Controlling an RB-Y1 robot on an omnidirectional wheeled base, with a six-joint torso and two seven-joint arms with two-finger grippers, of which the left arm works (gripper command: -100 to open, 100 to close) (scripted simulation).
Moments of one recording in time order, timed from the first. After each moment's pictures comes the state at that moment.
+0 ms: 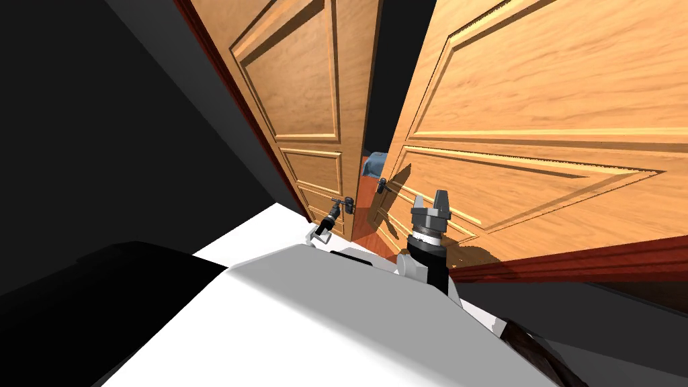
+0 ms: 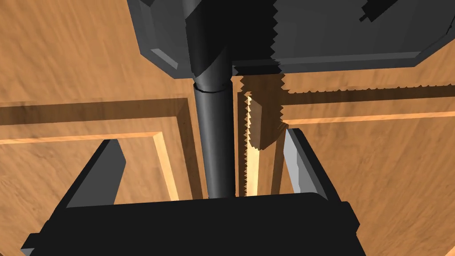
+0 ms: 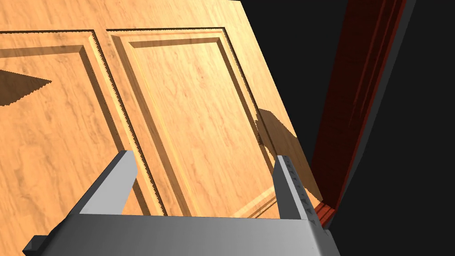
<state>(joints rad) 0.07 0.11 -0.21 -1.39 -0.01 -0.28 0.11</state>
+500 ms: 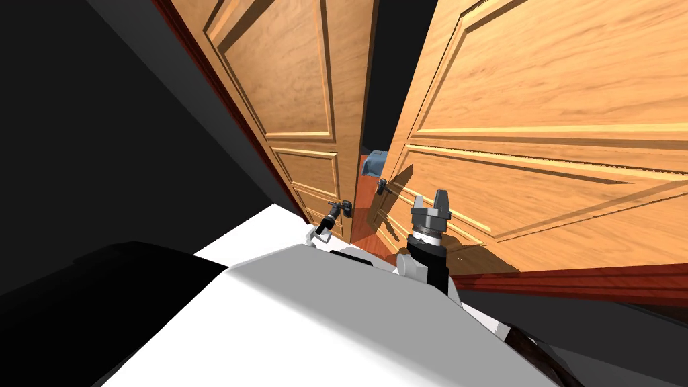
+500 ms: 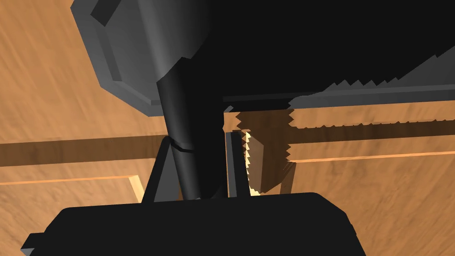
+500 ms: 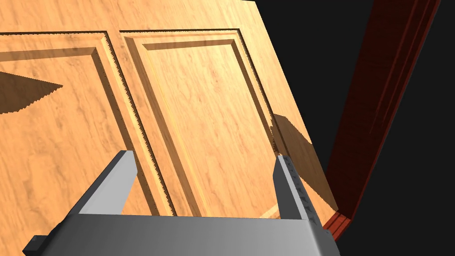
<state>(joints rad) 0.06 0.11 -0.20 -1.38 -0.01 -0.29 0.11</state>
